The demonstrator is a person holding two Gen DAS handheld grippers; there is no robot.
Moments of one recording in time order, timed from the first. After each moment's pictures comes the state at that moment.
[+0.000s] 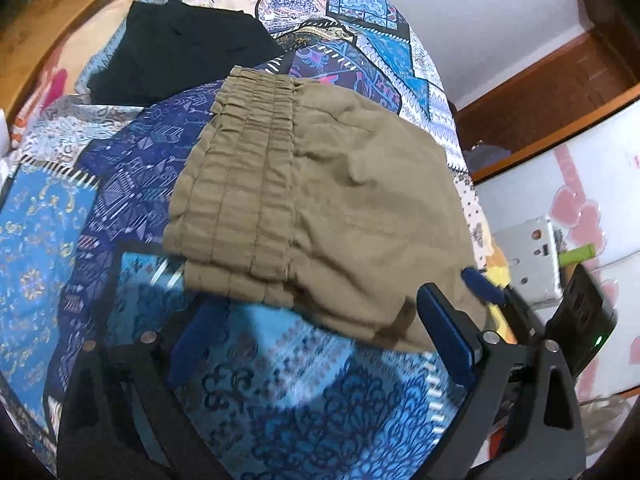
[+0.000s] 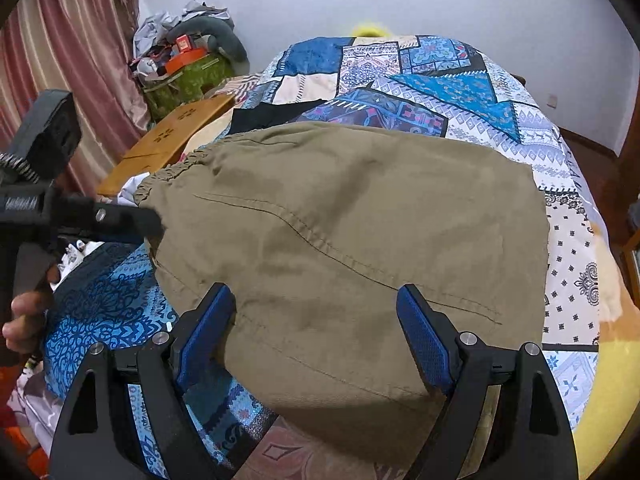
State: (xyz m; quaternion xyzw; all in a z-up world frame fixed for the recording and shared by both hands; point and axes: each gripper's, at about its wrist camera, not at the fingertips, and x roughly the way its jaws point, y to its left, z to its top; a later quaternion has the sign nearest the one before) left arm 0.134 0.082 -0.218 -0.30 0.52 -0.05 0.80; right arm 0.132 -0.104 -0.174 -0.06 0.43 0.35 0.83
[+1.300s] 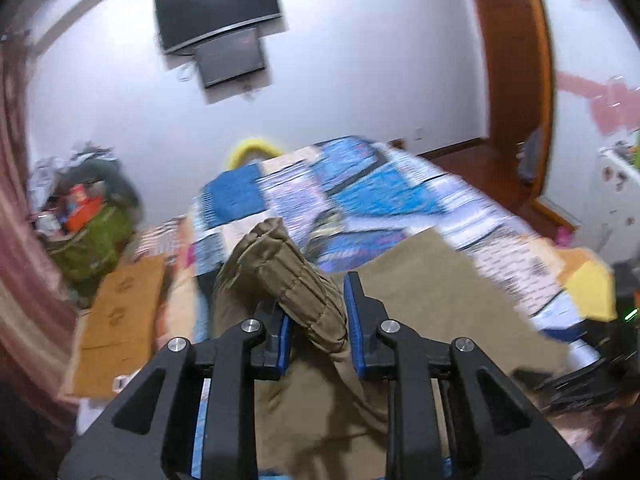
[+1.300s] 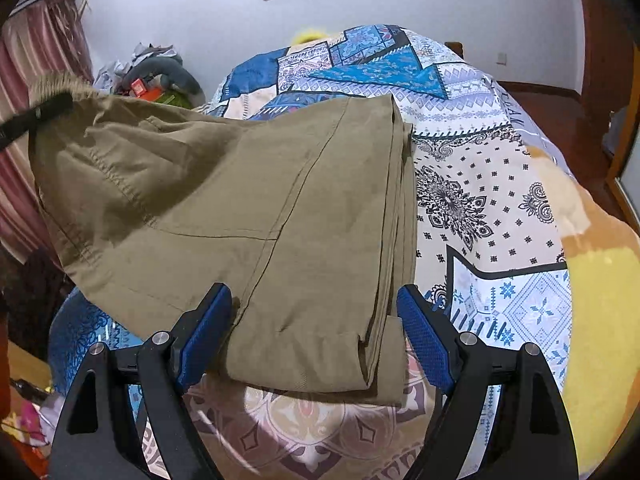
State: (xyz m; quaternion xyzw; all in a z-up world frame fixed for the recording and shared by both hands) left arm 0.119 -0.006 -0.073 0.08 0.29 0.05 0.95; right arm 0.125 -0.177 -0.179 0.03 0.44 0.28 0.85
